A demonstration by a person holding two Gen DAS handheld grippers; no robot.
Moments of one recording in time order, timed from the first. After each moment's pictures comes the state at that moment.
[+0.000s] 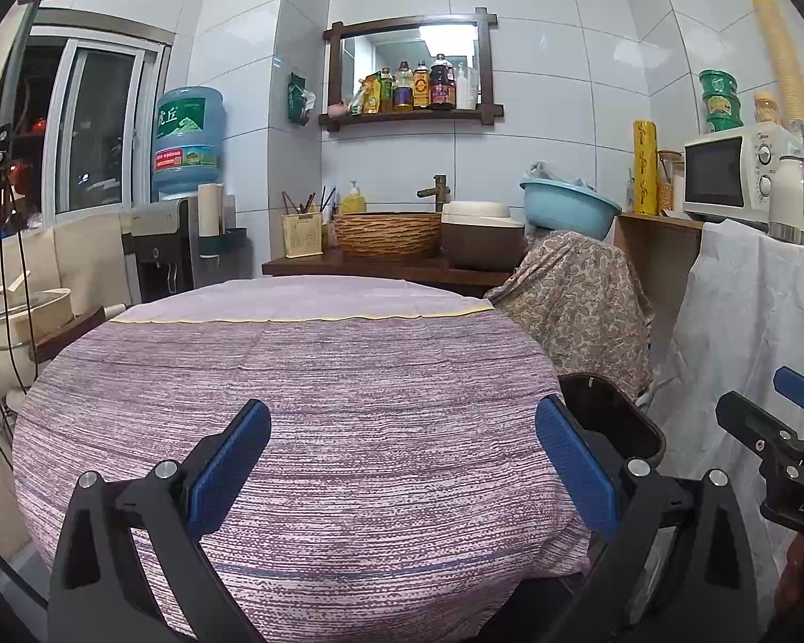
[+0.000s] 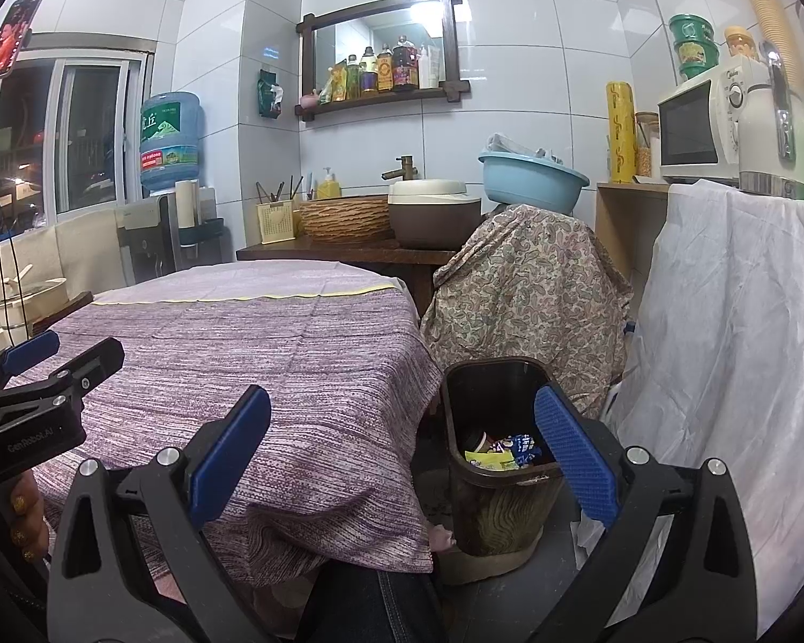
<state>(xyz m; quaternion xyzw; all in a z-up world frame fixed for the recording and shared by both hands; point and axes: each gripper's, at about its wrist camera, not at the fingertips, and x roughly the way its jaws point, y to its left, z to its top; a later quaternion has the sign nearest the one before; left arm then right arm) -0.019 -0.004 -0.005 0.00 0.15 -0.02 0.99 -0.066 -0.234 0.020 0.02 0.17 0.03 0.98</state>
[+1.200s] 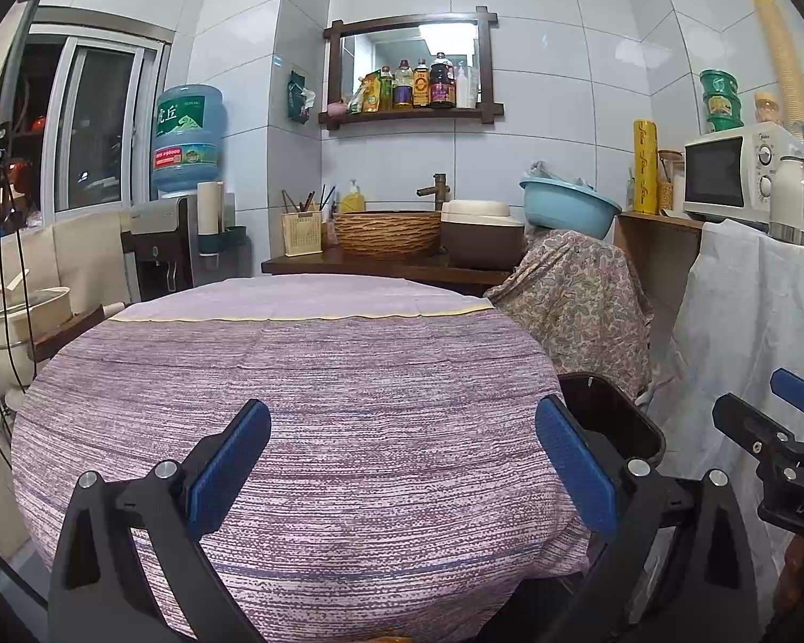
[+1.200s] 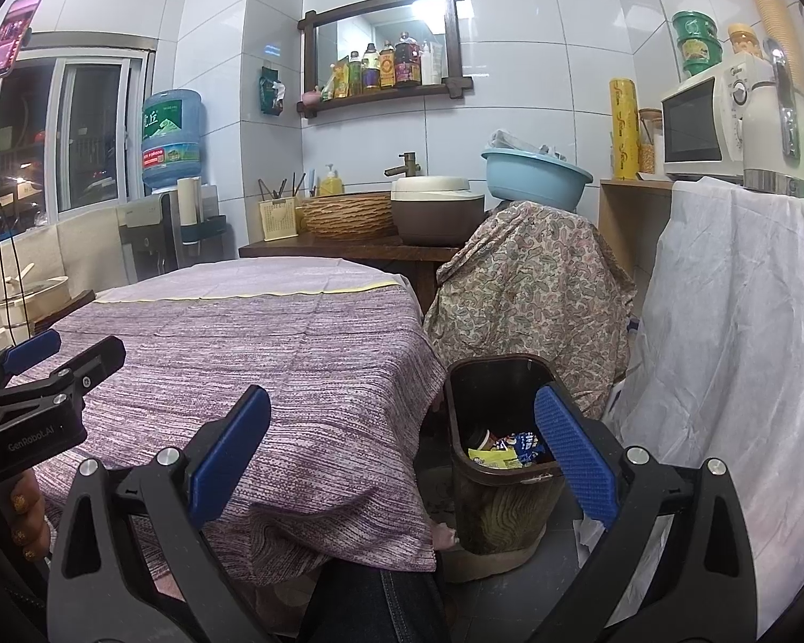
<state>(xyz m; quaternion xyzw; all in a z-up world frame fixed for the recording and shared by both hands) -0.017 -0.004 -0.002 0.00 0.16 -0.02 0.99 -0.064 -0.232 0.019 0.02 0.18 0.03 0.98</state>
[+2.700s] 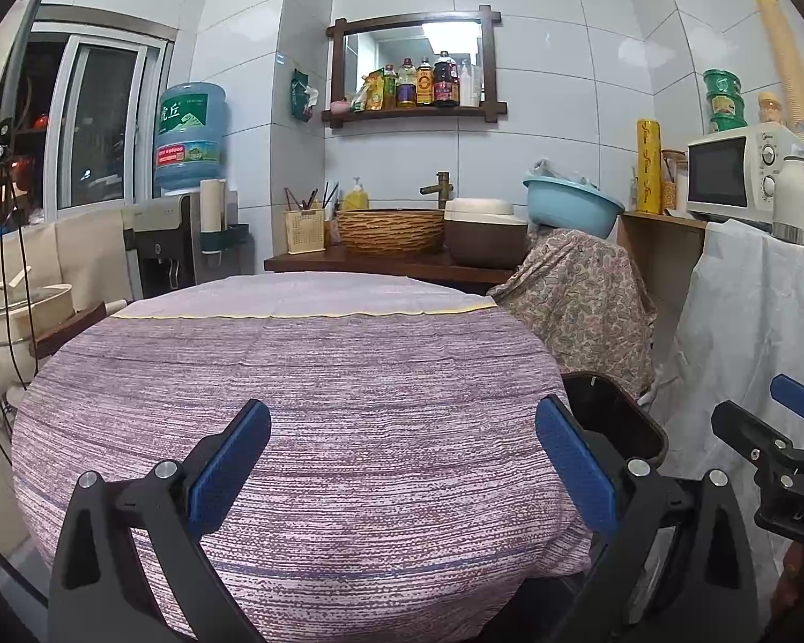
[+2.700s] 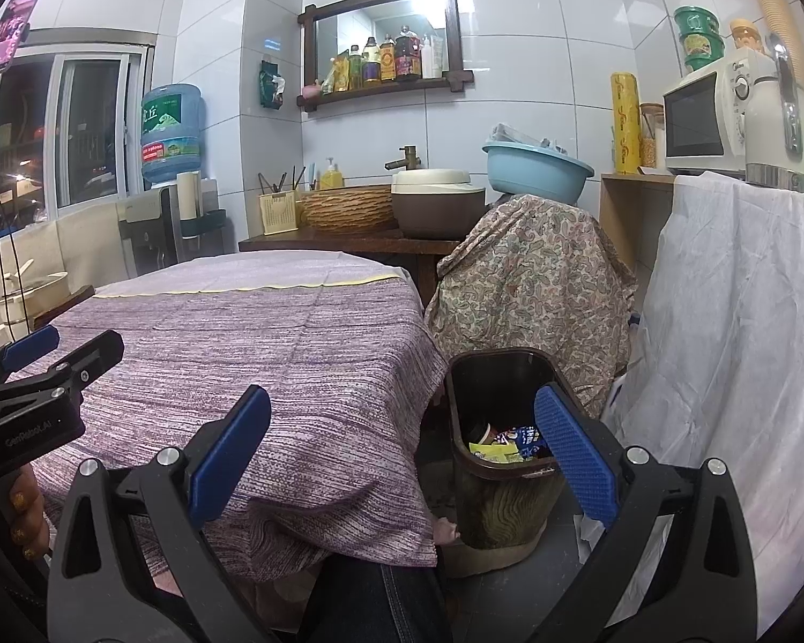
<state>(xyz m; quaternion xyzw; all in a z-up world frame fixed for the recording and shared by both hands) -0.015 -0.007 -0.005 0.00 0.16 -0.01 0.99 -0.060 -0.234 0.014 0.02 0.19 0.04 0.98</state>
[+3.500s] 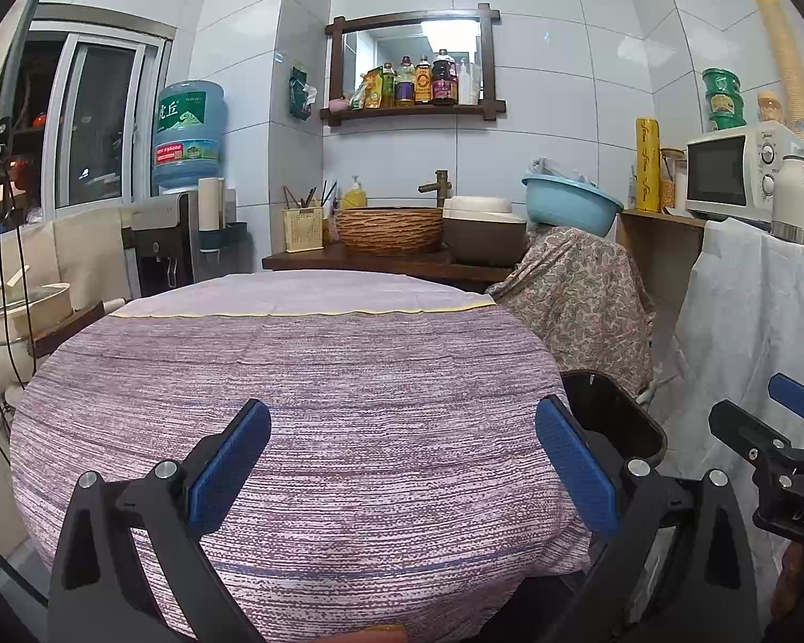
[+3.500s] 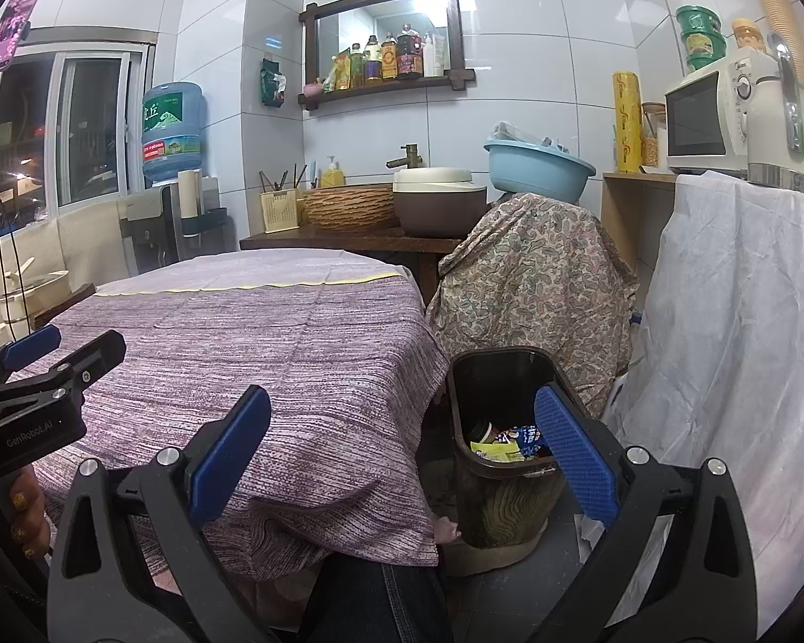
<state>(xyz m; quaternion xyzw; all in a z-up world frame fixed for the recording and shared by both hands) -0.013 -0.008 -0.005 0.00 0.16 -0.01 0.99 -0.059 -0.233 0.015 0.02 0.19 0.04 0.98</state>
